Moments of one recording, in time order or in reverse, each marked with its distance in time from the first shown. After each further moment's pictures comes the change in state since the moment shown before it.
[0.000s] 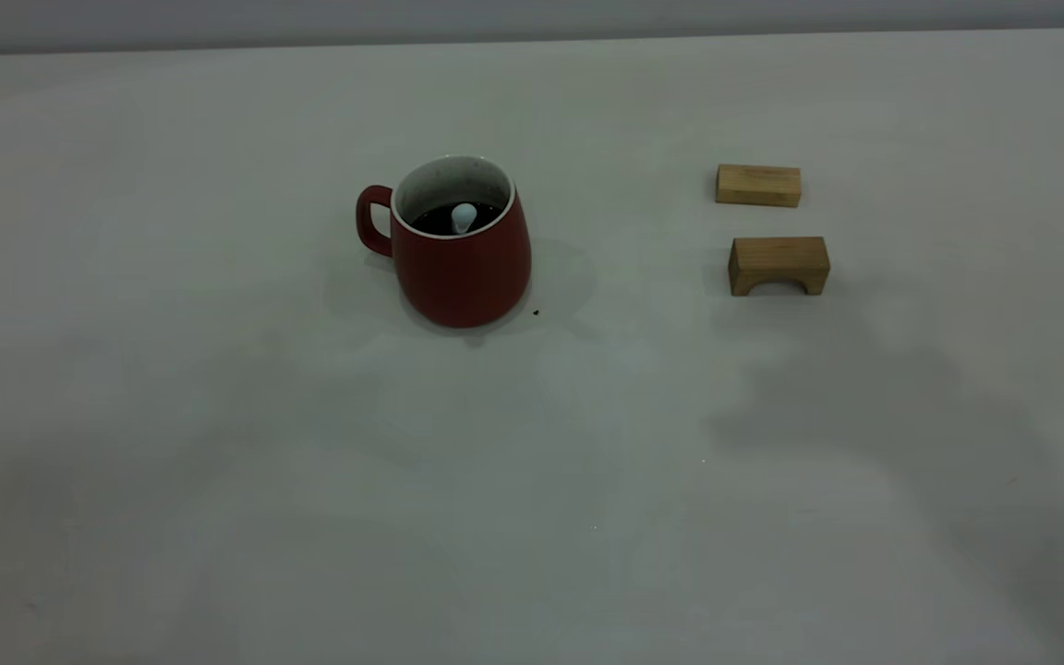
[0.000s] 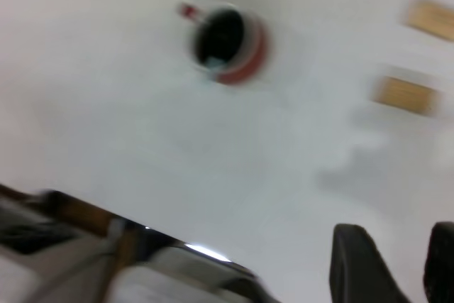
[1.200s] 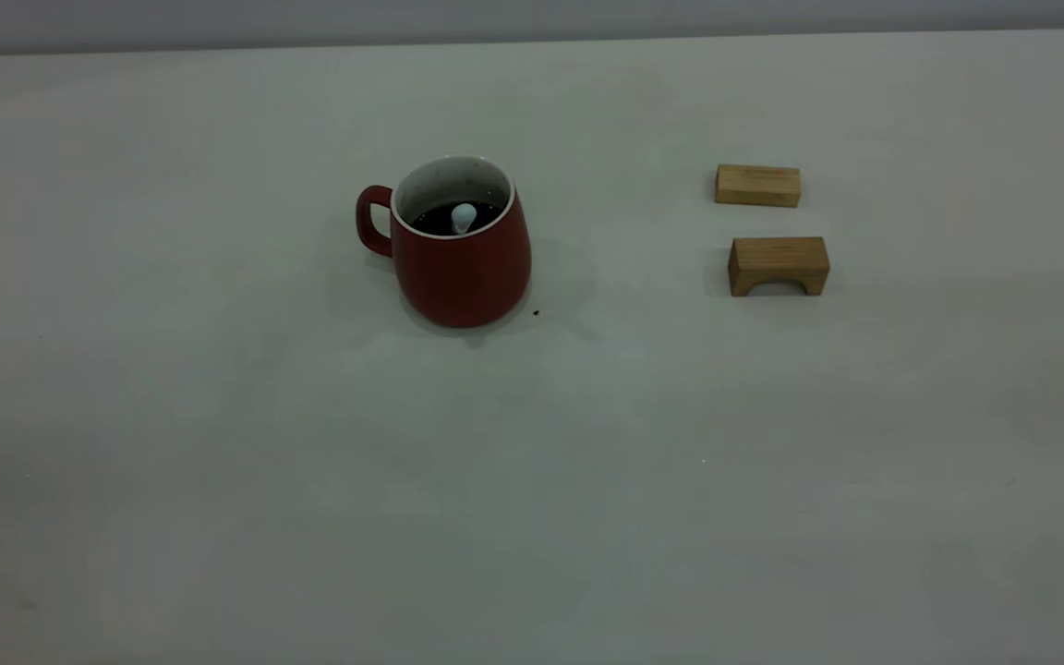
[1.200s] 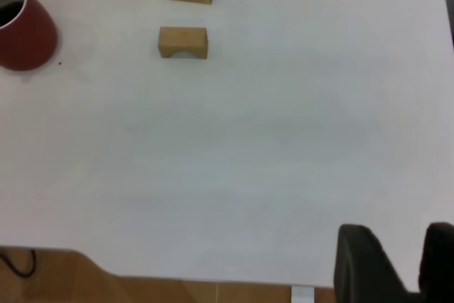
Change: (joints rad) left arm 0.000 0.000 0.000 0.000 0.000 -0.001; right arm -0.281 -1.306 0.934 -0.177 0.002 -0.027
